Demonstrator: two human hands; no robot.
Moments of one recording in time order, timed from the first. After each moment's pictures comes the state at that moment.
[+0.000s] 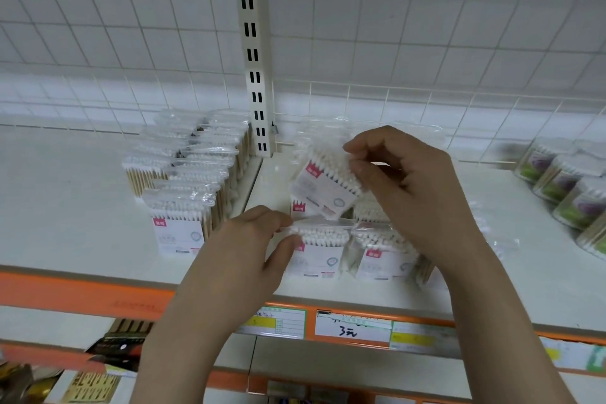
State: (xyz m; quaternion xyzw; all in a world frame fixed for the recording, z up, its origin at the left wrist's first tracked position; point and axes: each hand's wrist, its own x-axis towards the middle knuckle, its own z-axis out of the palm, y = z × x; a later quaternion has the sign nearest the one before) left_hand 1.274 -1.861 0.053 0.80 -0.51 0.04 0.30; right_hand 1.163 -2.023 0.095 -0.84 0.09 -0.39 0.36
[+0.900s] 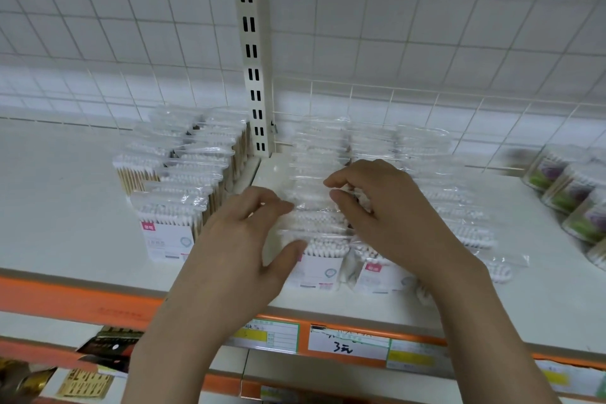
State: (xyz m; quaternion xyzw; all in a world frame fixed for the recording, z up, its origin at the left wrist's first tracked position) left_hand 1.278 -1.869 0.055 0.81 -0.50 0.05 0.30; right_hand 1.179 -2.040 0.074 -0.95 0.14 -0.23 0.17
